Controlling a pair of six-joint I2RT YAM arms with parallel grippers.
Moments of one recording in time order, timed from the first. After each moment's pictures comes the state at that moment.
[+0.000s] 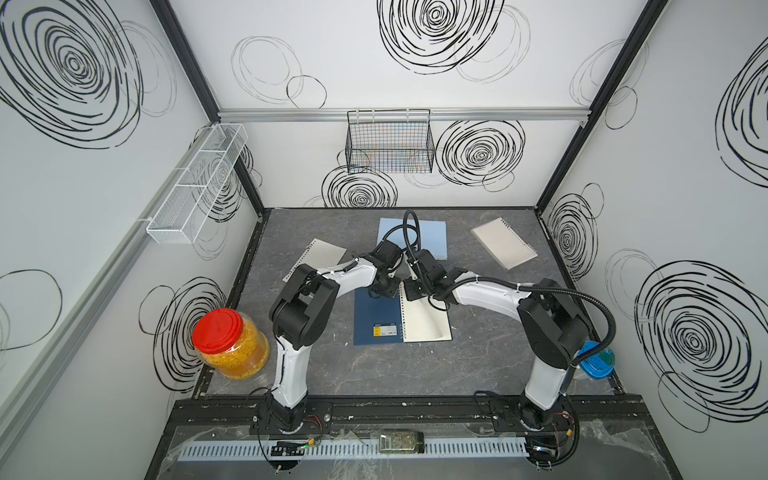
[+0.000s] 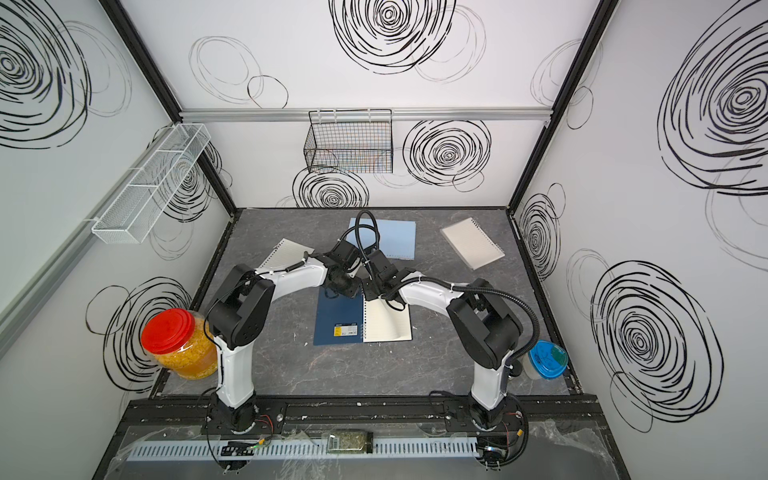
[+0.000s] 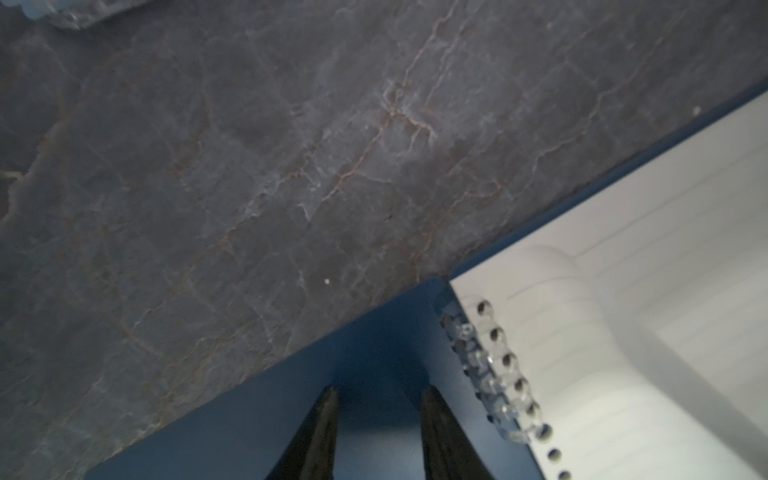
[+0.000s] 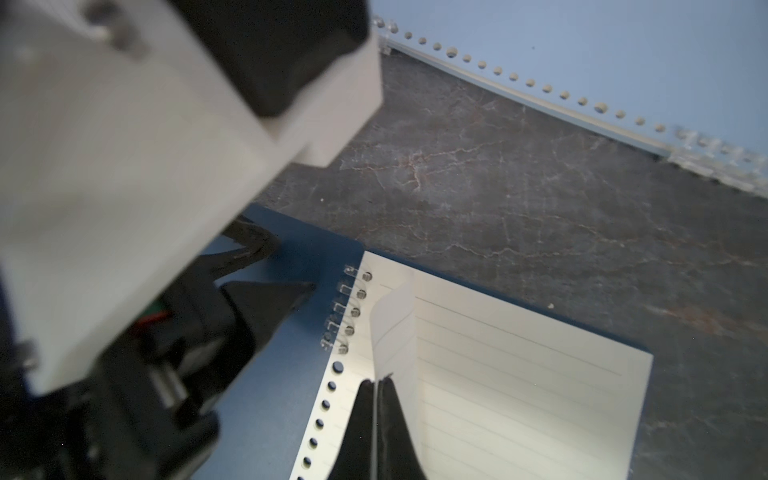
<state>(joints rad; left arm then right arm) -0.55 2.02 1.34 -0.52 0.00 -0.16 0.79 1.82 1.15 -0.24 0.09 0.31</state>
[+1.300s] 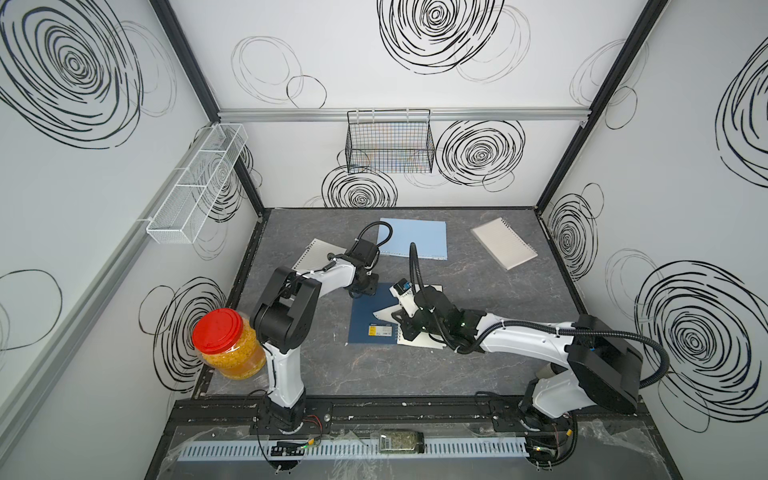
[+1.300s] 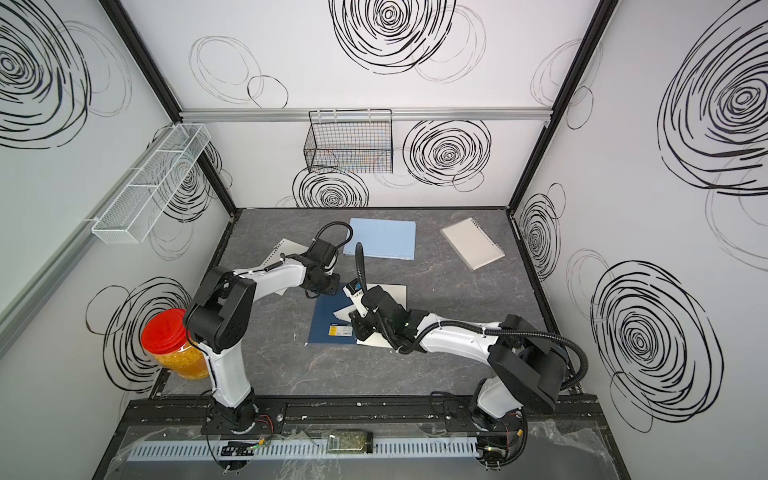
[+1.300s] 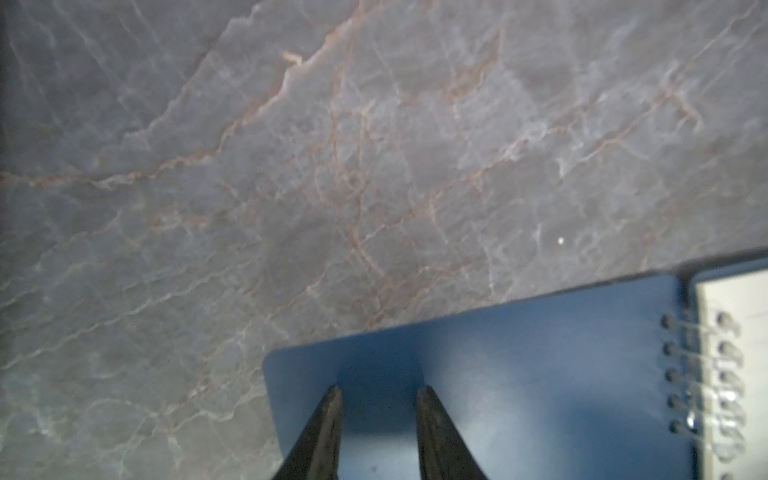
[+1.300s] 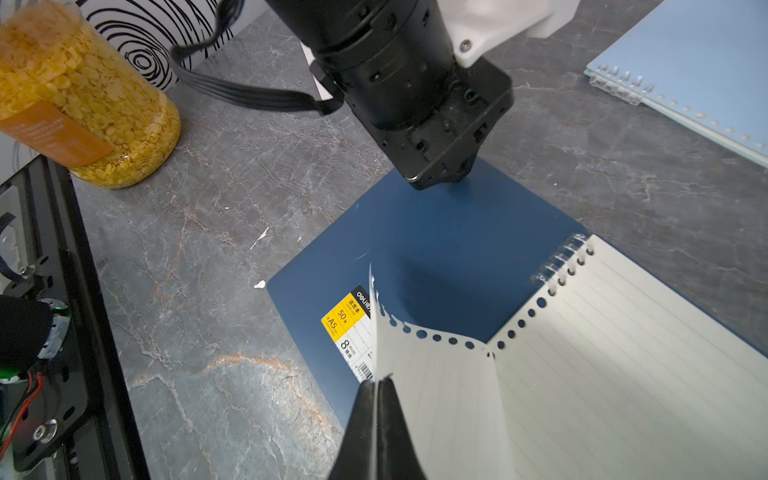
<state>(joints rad) -0.42 1.92 1.20 -0.50 -0.03 -0.23 1.01 1.49 0.77 0.09 -0.03 0.23</state>
